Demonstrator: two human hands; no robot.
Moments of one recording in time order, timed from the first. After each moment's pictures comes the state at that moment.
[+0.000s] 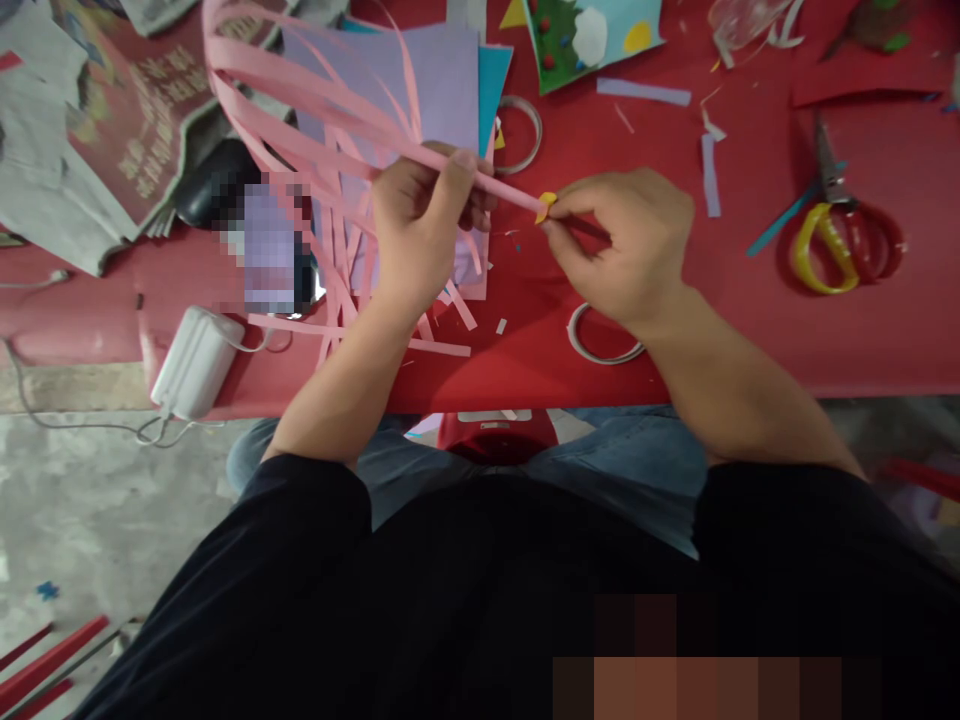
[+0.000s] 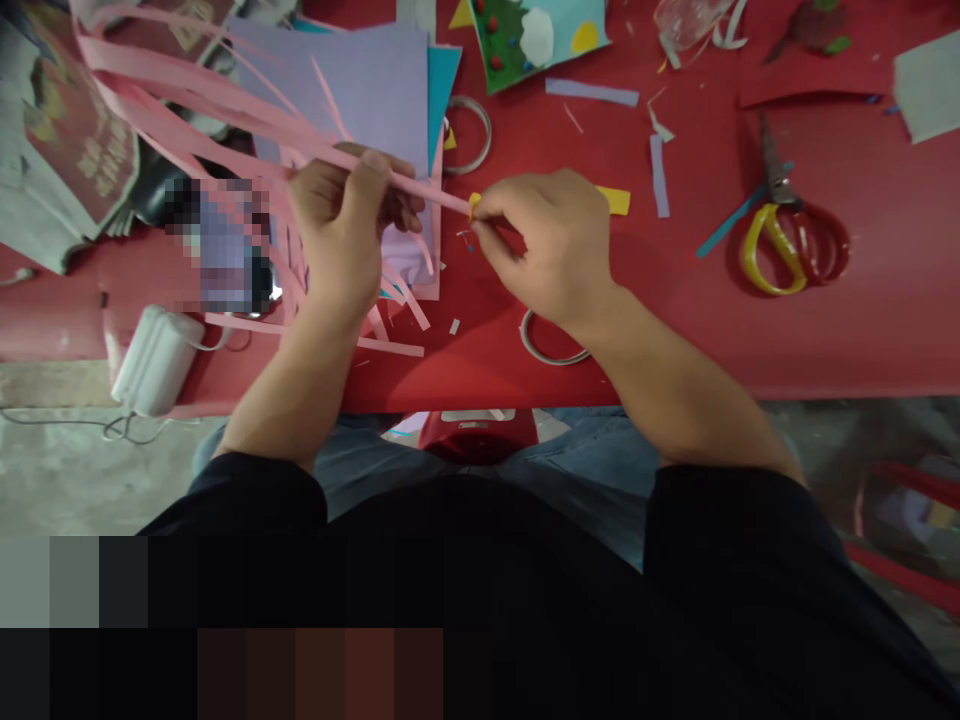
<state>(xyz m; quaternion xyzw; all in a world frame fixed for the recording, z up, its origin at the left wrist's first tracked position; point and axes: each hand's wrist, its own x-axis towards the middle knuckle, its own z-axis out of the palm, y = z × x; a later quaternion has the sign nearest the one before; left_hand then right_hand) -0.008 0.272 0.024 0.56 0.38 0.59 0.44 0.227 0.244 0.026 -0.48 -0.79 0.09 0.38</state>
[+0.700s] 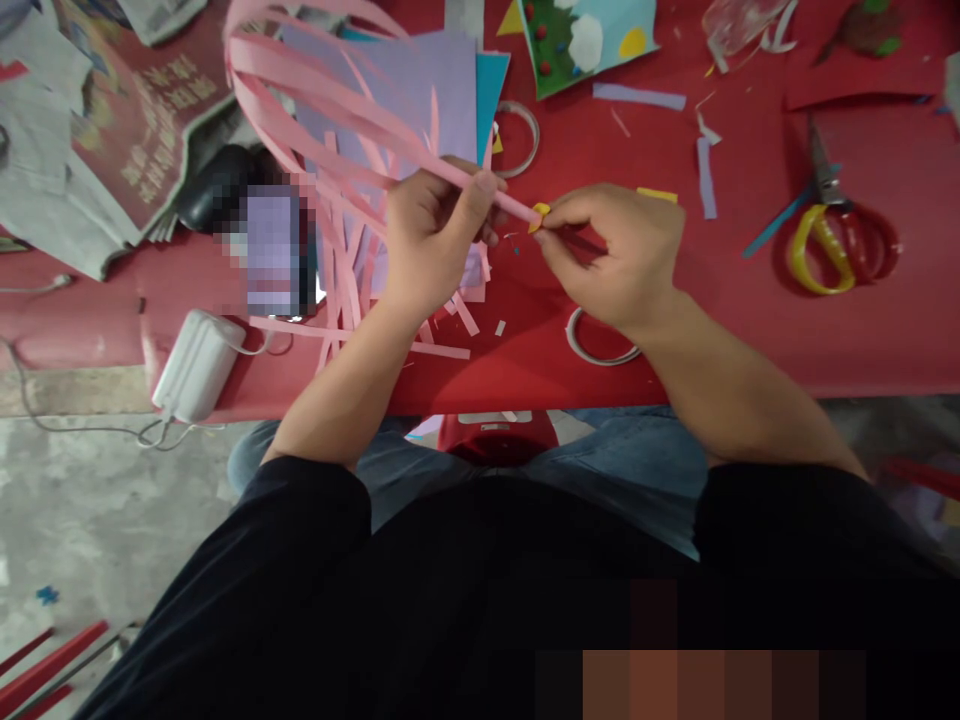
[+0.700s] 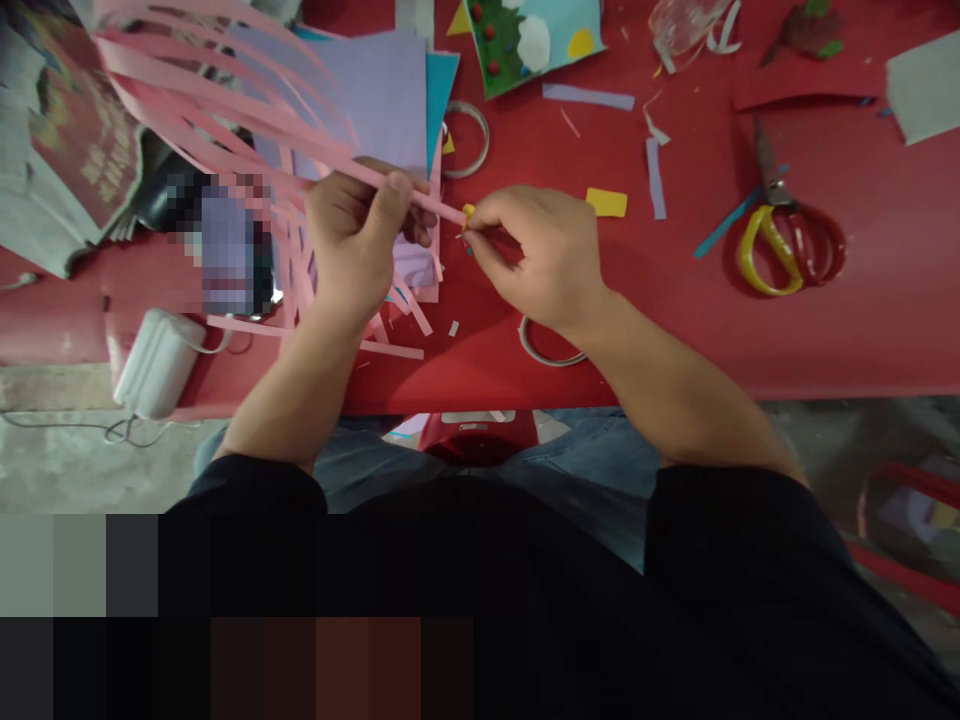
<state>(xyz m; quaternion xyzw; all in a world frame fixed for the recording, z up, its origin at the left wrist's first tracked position) -0.001 0.262 0.032 0.57 0.41 0.54 0.46 0.223 0.240 0.023 -0.46 -0.77 0.15 0.42</state>
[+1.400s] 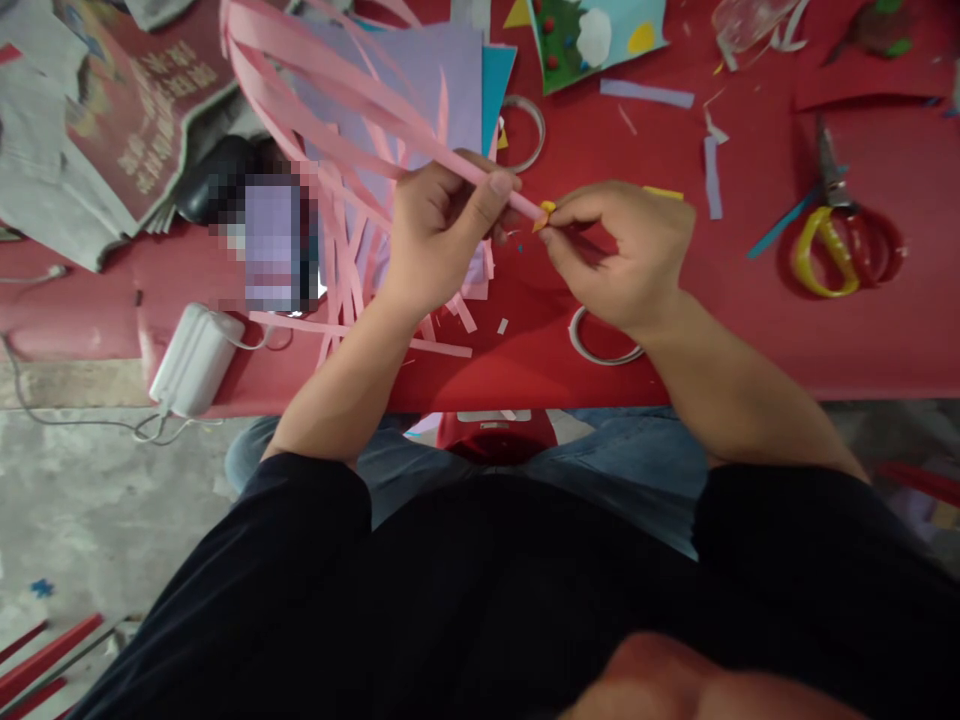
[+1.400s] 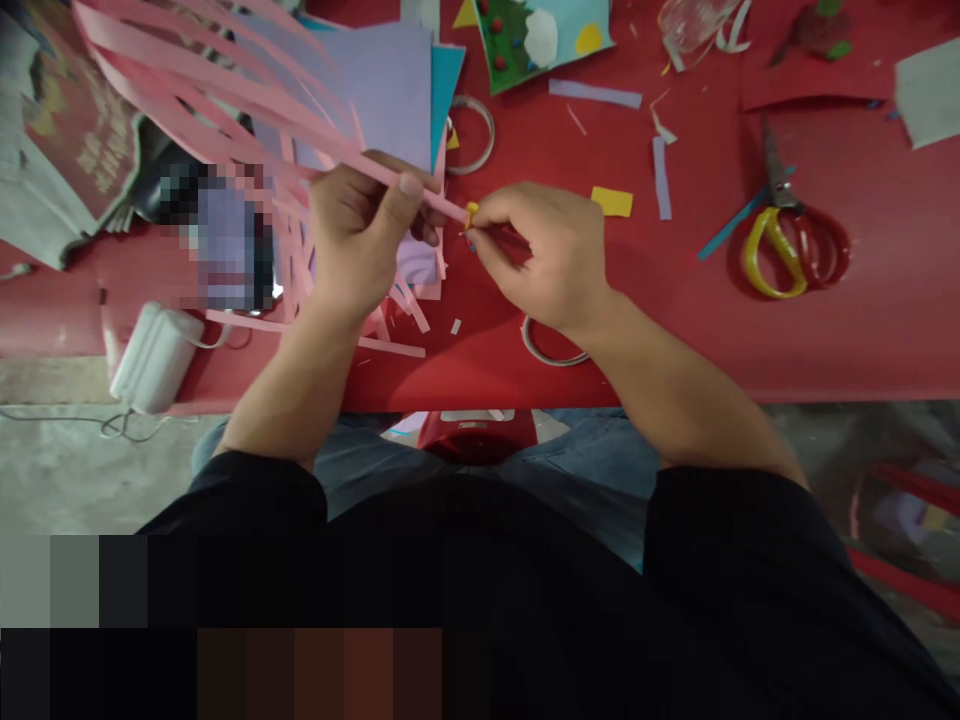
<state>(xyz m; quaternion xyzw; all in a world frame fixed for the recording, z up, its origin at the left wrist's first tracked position) -0.002 0.259 0.040 0.58 0.40 0.53 0.48 0.223 0.238 0.023 -0.46 -0.77 0.14 0.42</state>
